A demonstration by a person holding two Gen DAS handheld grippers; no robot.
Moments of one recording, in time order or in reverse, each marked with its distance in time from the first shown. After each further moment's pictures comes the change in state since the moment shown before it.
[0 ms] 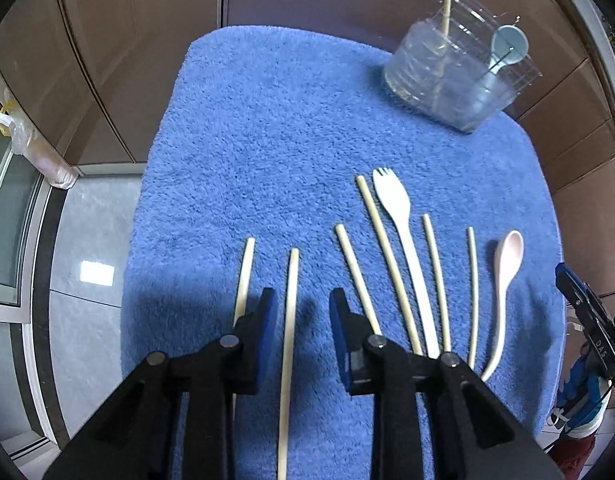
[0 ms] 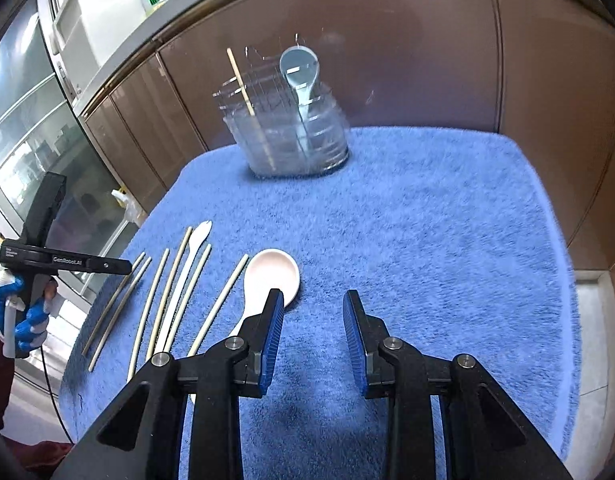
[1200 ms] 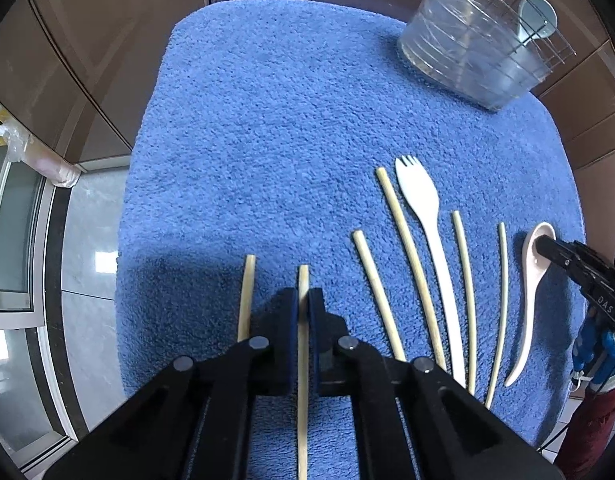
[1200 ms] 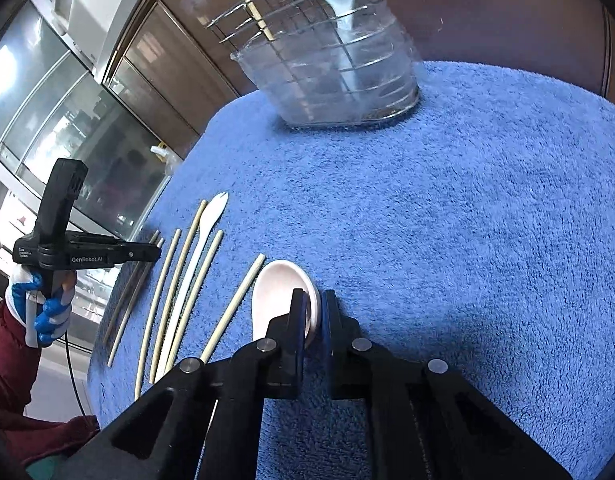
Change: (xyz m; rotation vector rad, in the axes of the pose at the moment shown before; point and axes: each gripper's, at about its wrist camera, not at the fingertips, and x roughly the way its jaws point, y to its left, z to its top) left arm 0.030 -0.004 0.019 0.027 0.097 0.054; right arm 0.098 0.002 0.035 -0.031 0.238 0.226
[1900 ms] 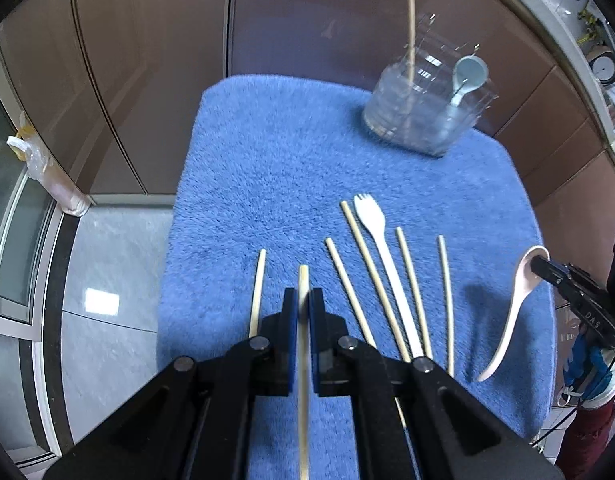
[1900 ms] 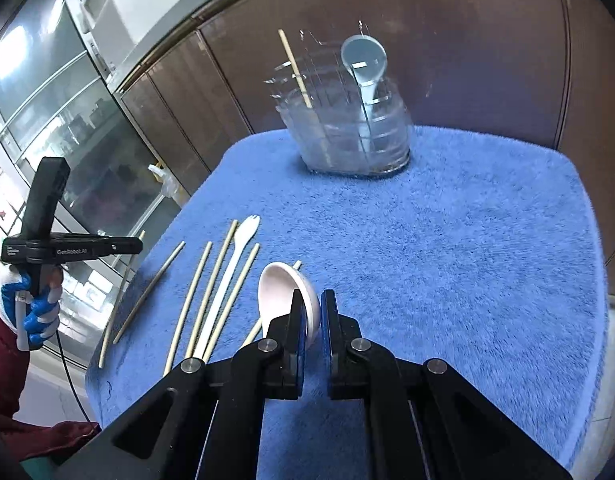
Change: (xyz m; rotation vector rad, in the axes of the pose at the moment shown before) left arm -0.091 0.003 -0.049 0.008 -0.232 -0.050; right arm -0.076 0.047 -0.030 -0.063 -0.155 -0.114
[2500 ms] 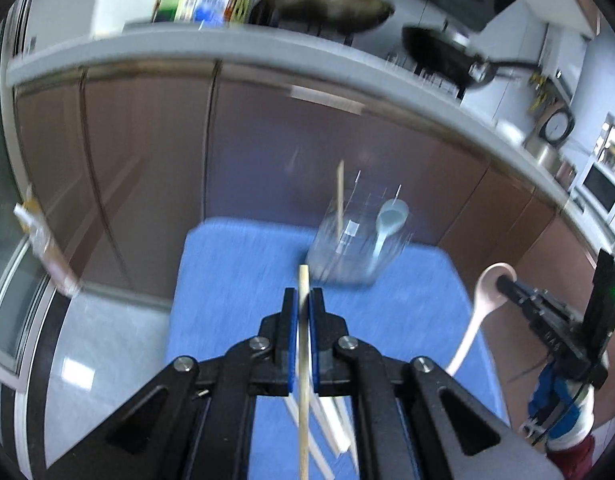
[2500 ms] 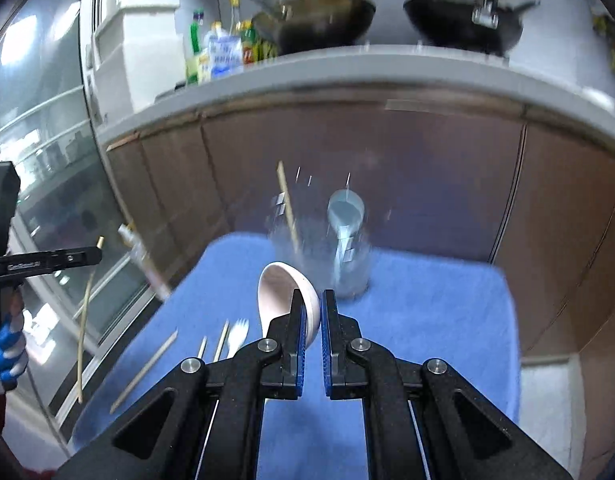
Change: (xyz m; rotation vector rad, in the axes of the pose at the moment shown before) left arm -0.121 -0.040 0.049 0.007 -0.407 -0.095; right arm -0.087 0.055 0.065 -0.069 -0.312 -0.227
